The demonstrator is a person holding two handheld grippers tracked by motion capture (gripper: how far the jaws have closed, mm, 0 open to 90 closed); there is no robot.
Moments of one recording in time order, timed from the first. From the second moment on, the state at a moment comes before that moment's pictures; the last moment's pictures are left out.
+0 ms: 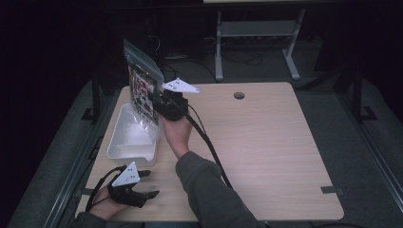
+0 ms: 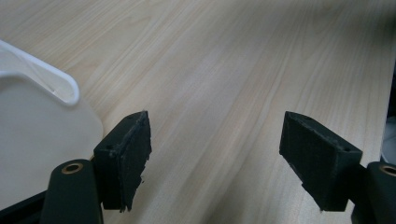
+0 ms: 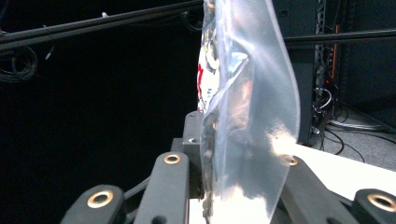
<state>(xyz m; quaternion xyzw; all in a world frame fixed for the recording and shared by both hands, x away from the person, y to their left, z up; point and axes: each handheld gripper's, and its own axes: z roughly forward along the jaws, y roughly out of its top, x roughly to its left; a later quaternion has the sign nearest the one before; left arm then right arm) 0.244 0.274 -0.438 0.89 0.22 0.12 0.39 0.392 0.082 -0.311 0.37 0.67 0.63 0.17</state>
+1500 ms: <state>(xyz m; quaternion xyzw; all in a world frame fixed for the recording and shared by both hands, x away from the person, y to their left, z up) 0.248 0.275 -0.441 0.89 0.22 0.12 0.39 0.408 0.142 -0.390 0.39 0.69 0.58 0.19</state>
